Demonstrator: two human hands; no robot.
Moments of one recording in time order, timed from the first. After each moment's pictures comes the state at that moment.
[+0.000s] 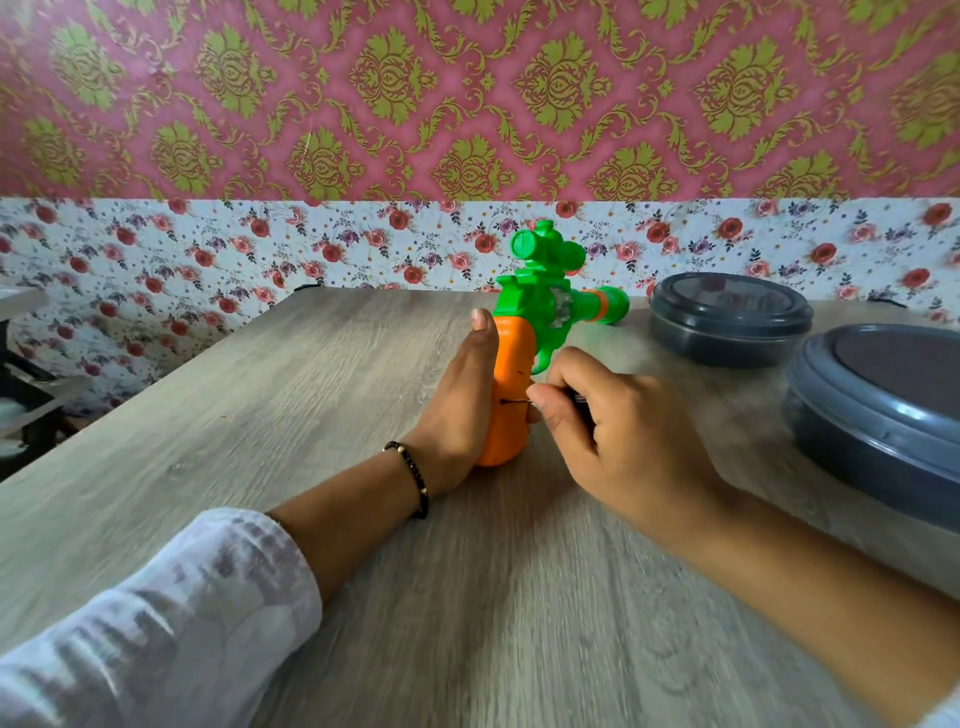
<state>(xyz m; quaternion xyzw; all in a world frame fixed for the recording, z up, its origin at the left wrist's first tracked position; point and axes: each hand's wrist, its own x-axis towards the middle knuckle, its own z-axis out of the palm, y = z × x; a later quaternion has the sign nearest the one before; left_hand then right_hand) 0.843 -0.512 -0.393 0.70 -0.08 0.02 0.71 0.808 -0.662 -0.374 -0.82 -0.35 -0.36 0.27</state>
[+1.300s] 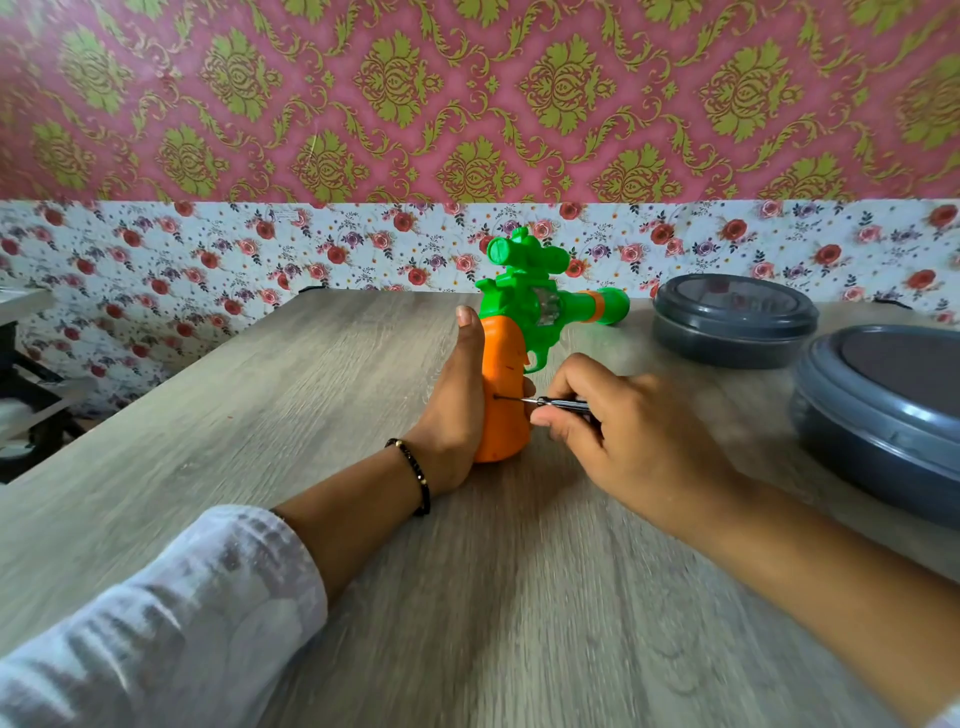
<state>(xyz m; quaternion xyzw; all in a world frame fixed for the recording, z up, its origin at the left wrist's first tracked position) 0.843 -0.510 -0.391 0.67 -0.04 0.00 0.75 0.811 -0.667 -0.371 -0.85 -0.36 -0.31 0.22</state>
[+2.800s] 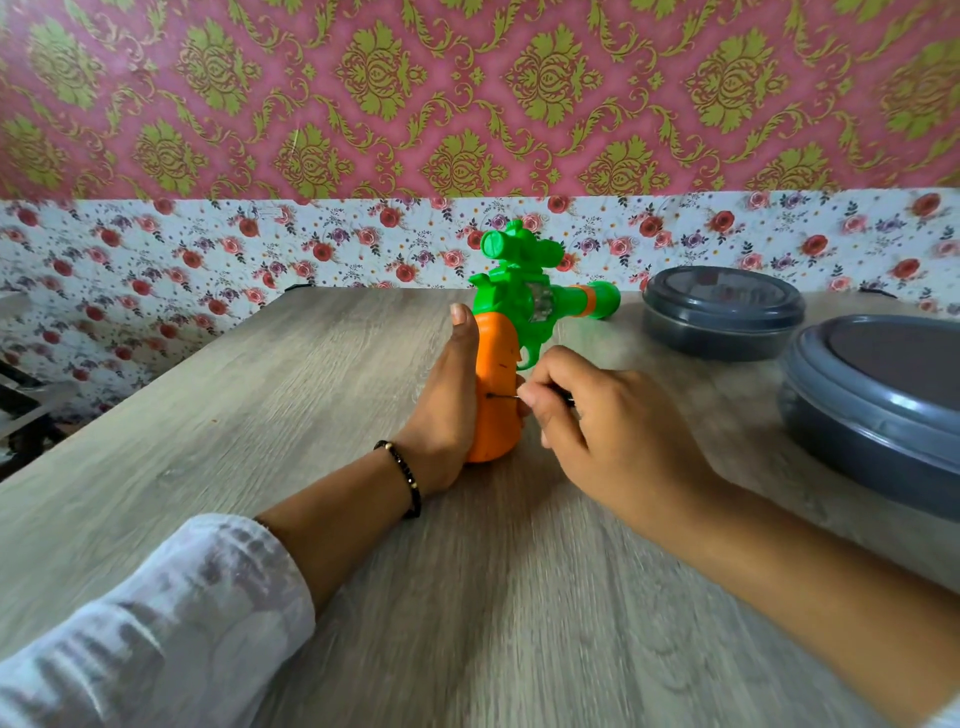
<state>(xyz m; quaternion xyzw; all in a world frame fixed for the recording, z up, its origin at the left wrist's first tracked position) 0.844 -0.513 -0.391 0.66 -0.05 0.02 0.75 0.810 -0.658 -0.375 -0.84 -0.34 -0.32 0.28</state>
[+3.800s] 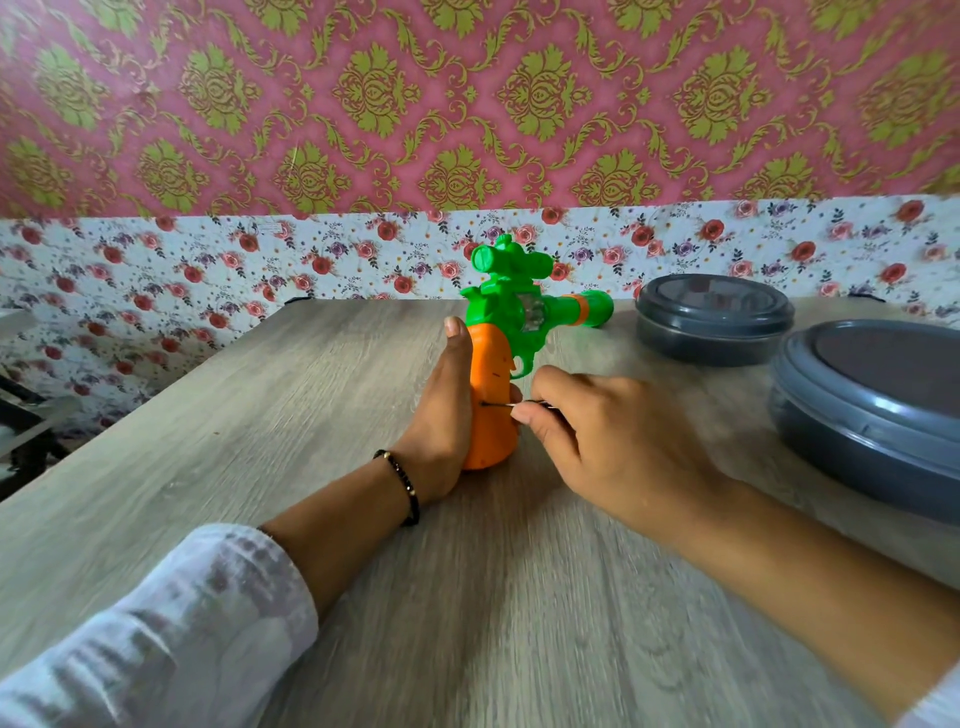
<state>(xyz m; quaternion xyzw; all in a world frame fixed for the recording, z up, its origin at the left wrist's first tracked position) 0.844 -0.513 -0.389 0.65 -0.03 0.01 0.76 0.807 -0.664 -0.369 -0.85 -0.35 -0.36 0.16</state>
